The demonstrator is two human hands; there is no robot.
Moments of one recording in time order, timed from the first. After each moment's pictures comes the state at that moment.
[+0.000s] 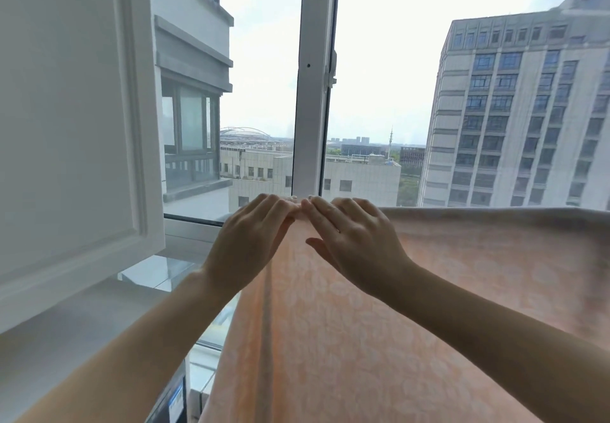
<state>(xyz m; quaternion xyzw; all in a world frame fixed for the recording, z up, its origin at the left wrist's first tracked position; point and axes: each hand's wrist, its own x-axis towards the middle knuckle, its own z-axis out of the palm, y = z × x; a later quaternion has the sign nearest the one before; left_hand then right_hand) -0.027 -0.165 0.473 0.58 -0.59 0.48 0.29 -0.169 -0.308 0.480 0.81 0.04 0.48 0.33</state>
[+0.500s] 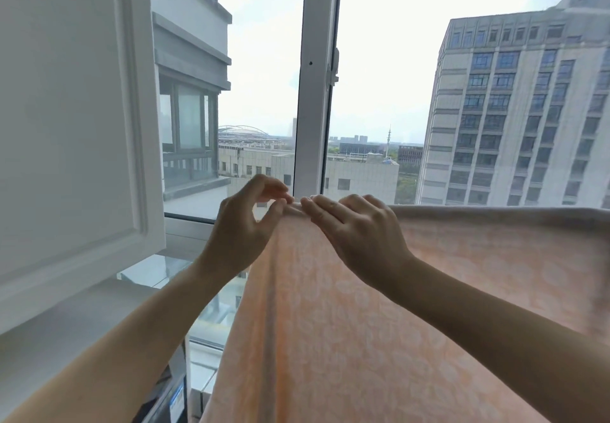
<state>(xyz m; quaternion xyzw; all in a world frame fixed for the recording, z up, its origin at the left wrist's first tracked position) -0.027 -0.156 0.488 0.60 -0.54 0.27 0.53 -0.162 -0.307 0.486 0.80 0.06 0.51 0.31</state>
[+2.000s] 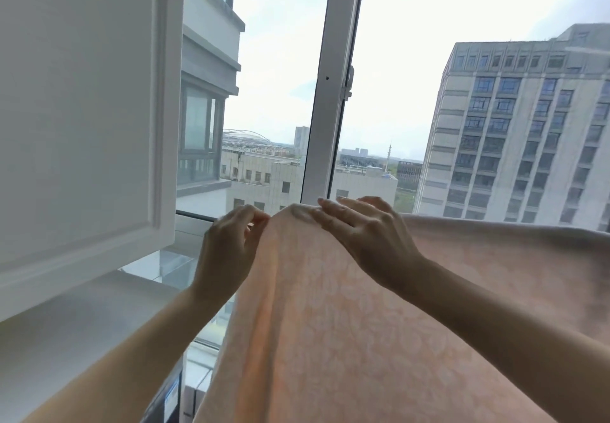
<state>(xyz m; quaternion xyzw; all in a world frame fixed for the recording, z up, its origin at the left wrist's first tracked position) -0.014 -0.121 0.450 0.64 -0.45 0.38 0.50 -0.174 -0.292 0.499 0.84 0.09 0.44 0.29</state>
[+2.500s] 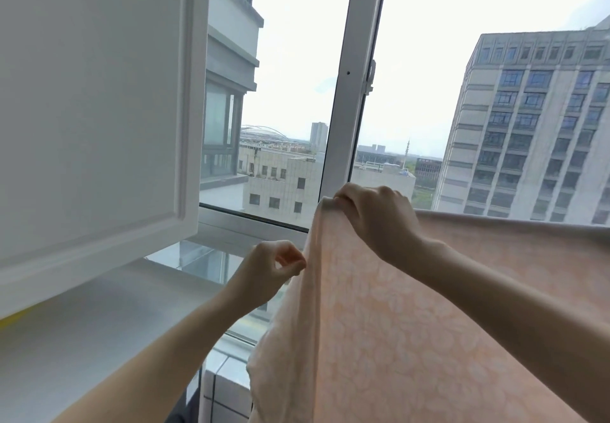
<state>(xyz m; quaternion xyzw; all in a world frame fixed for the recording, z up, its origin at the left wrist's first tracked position) -0.016 -0.121 0.414 0.71 -0.51 0.08 0.48 -0.157 -0.261 0.518 0.90 -0.05 0.43 0.10</state>
